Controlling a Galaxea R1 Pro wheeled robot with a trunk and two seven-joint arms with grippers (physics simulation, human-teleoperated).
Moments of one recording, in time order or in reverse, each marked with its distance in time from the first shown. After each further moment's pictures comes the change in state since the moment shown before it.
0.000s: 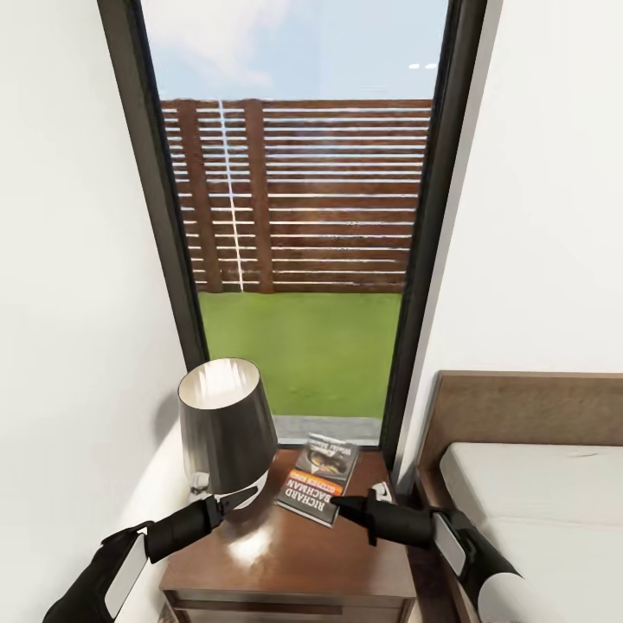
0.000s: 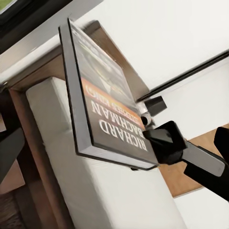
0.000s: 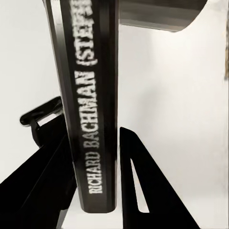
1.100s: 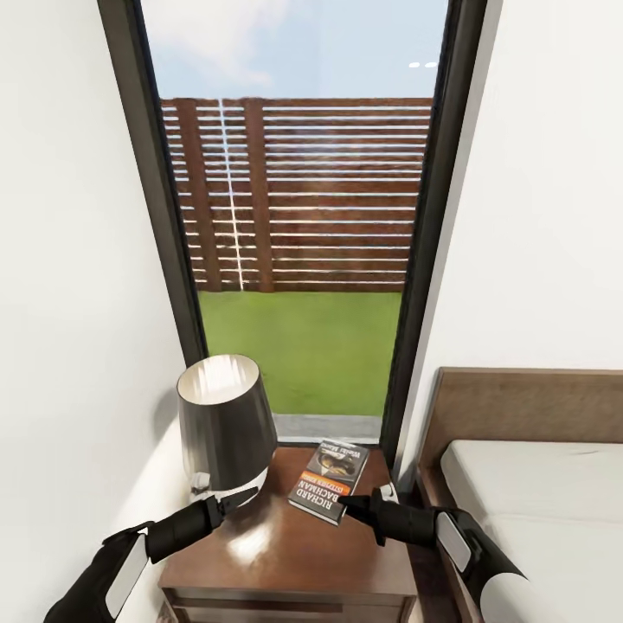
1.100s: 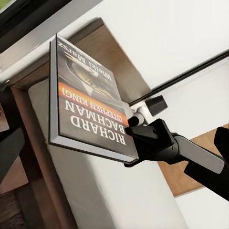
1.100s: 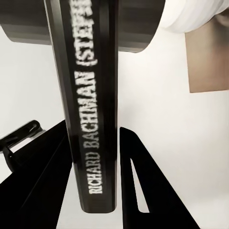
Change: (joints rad) left arm 0.000 -0.002 -0.001 0.000 0.000 0.000 0.002; right arm 0.000 0.000 -0.079 -0.004 -0.022 0.001 -0.164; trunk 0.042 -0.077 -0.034
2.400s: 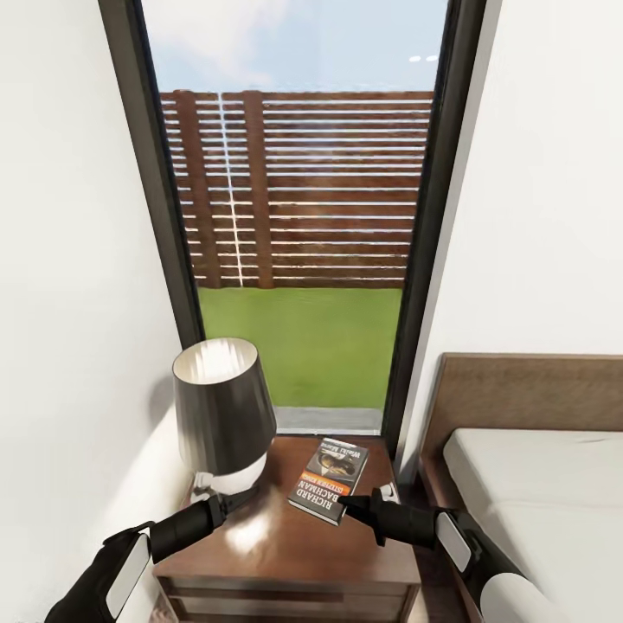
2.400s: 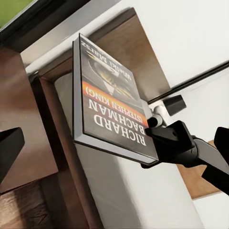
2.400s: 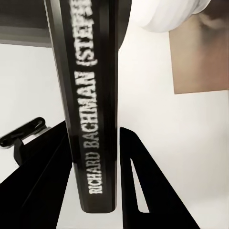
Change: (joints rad) left arm 0.000 -0.002 -0.001 0.001 0.001 -0.001 0.077; right arm 0.000 0.000 0.000 0.001 0.000 0.000 0.000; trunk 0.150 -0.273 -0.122
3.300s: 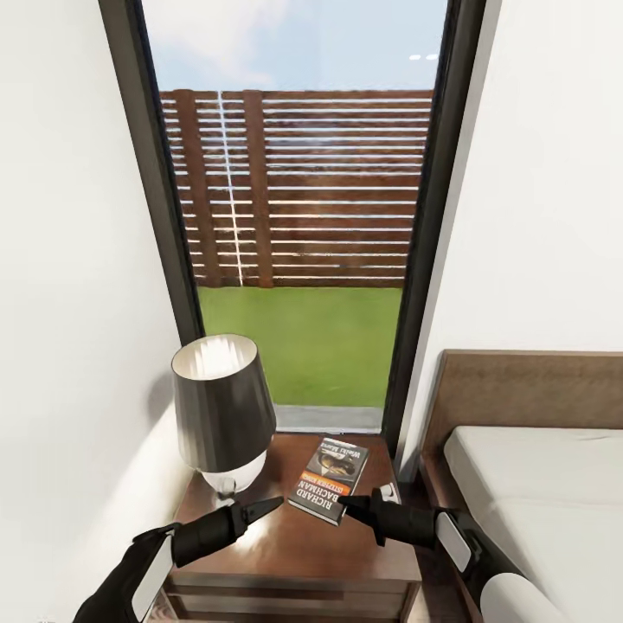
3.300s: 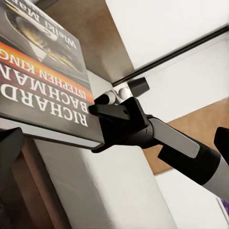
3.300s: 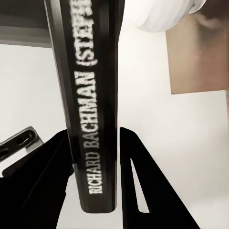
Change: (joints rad) left arm 0.000 -0.061 -0.078 0.001 -0.001 0.046 -0.103; right arm 0.000 0.000 0.000 0.000 0.000 0.000 0.000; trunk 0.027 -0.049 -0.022
